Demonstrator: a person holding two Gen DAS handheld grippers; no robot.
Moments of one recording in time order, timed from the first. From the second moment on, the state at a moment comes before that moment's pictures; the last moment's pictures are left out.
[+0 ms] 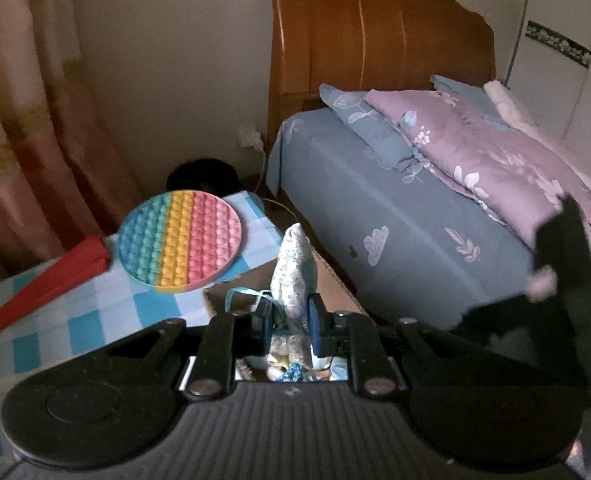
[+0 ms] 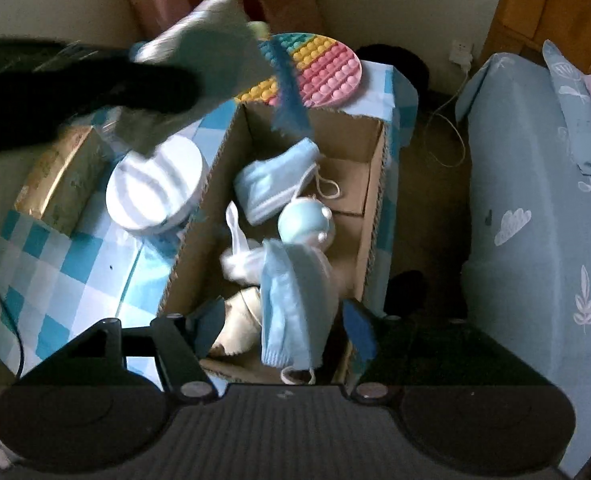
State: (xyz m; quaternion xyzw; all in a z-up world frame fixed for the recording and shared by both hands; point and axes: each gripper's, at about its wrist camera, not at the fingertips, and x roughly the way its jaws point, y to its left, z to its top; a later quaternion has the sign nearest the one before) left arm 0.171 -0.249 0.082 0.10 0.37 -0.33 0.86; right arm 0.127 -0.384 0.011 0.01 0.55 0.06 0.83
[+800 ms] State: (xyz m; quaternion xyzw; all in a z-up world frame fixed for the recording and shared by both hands) left arm 0.129 -0.195 0.057 0.11 0.29 -0.28 0.91; right arm 0.094 -0.359 0.013 0.05 0.52 0.03 0.85
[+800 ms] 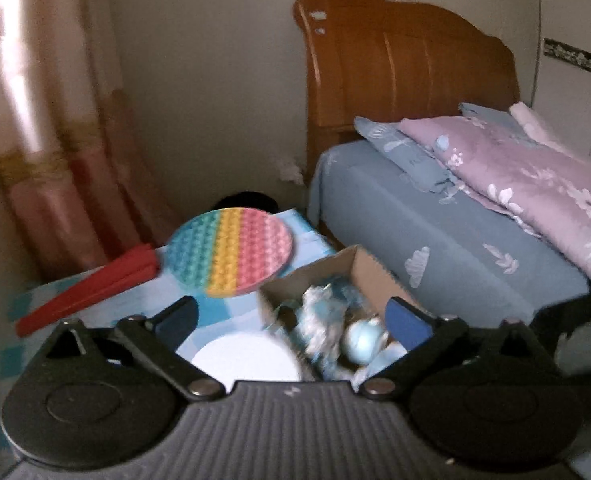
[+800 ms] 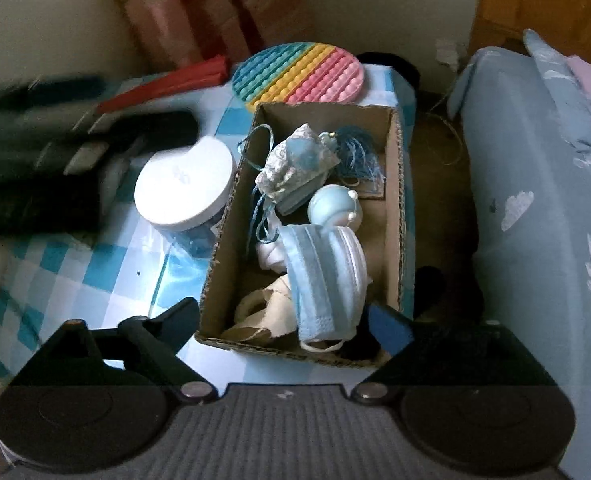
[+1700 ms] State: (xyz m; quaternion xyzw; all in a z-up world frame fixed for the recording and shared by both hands) left arm 0.070 -0.136 0.015 0.13 0.38 -0.15 0.90; right arm 0.020 -0.307 0.008 0.07 0.46 -0.12 0.88
